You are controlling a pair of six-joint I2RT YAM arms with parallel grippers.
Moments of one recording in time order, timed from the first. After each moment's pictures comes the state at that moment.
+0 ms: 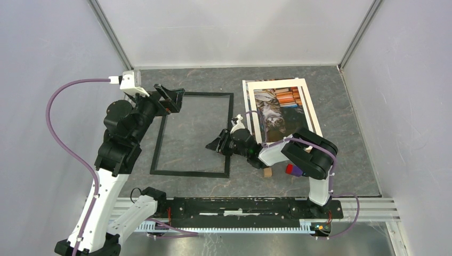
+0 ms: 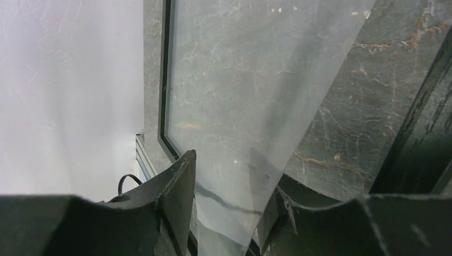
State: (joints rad) left arm -0.32 0.79 1.14 -0.36 -0.04 -0.40; right arm 0.93 1.90 0.76 0.76 -0.05 1.14
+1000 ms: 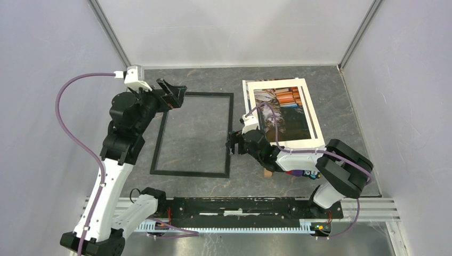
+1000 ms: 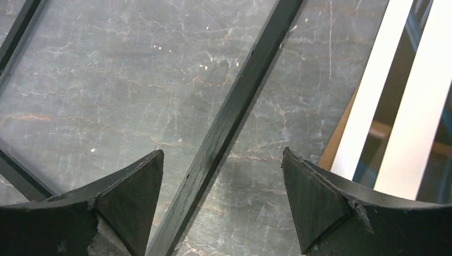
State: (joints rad) left arm -0.25 0.86 1.14 -0.34 0.04 -0.43; right arm 0.93 1.57 0.63 0.44 0.30 0.51
